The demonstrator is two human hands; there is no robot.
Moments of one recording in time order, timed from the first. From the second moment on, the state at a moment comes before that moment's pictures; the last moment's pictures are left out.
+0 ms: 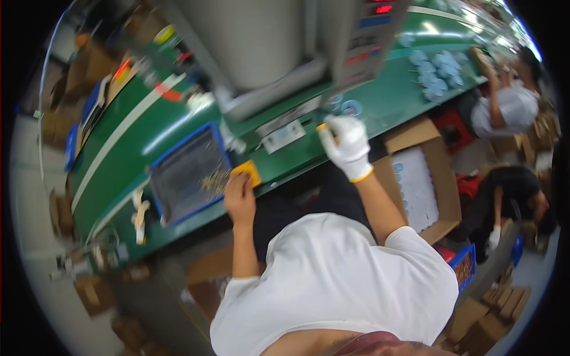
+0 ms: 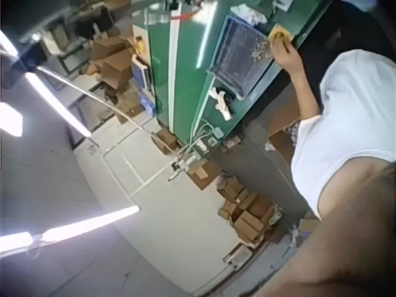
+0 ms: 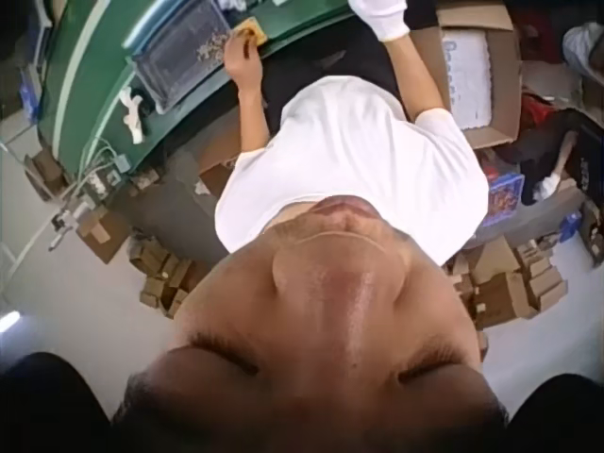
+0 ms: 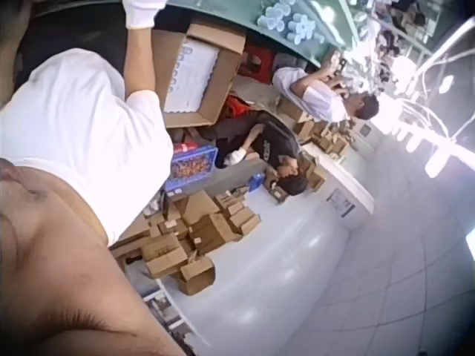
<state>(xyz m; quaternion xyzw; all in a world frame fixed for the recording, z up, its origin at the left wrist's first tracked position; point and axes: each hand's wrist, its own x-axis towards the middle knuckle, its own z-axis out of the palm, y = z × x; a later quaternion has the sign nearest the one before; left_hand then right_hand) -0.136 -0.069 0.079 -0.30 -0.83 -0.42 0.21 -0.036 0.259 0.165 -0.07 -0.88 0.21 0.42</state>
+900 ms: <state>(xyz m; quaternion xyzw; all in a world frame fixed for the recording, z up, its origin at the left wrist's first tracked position) -0.161 -0.033 0.111 -0.25 -0.84 -0.46 0.17 -0.025 0.241 0.155 -0.05 -0.89 0.24 0.39</state>
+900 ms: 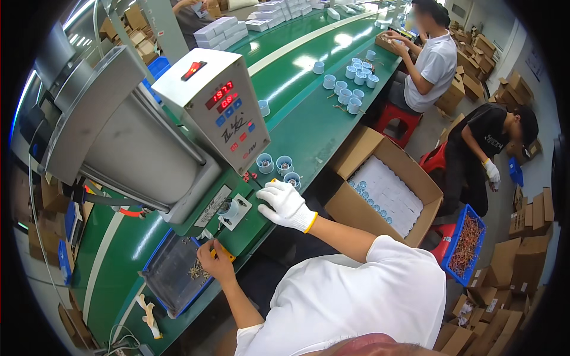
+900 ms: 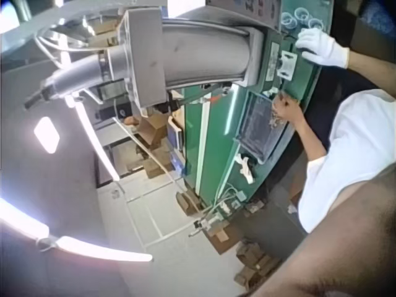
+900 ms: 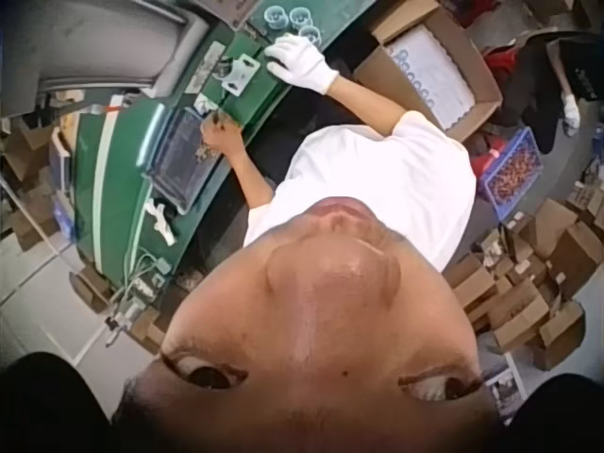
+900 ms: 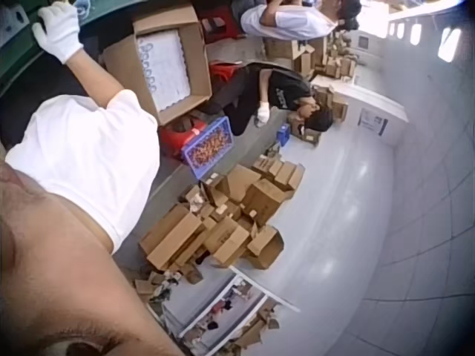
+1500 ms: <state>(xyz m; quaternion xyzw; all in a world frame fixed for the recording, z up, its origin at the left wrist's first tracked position) -0.165 -0.040 0.097 -0.25 -0.84 -0.45 0.19 -0.021 0.257 0.175 -0.10 -0.93 0.24 0.28</state>
